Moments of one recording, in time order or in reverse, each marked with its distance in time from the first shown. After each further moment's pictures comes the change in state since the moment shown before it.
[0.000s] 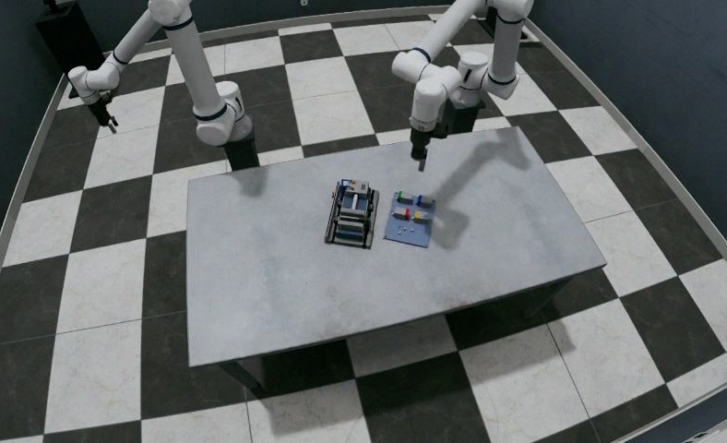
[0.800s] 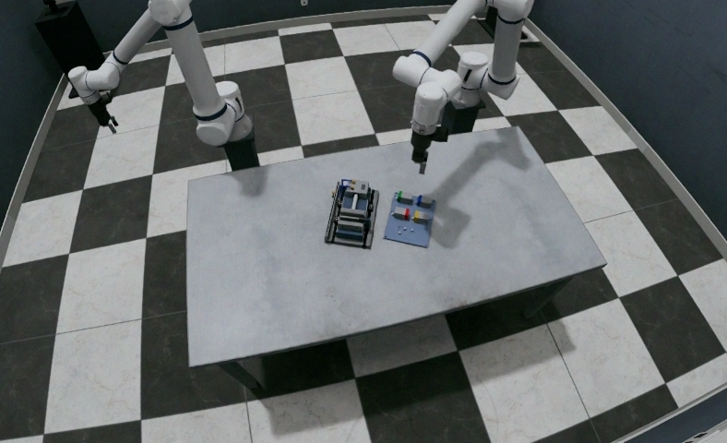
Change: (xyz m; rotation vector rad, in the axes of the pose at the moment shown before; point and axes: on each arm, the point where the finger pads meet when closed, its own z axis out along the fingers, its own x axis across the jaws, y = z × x) left arm -0.005 -0.005 0.019 0.000 0.000 0.003; right arm 0.000 0.000 0.000 0.000 0.000 0.000
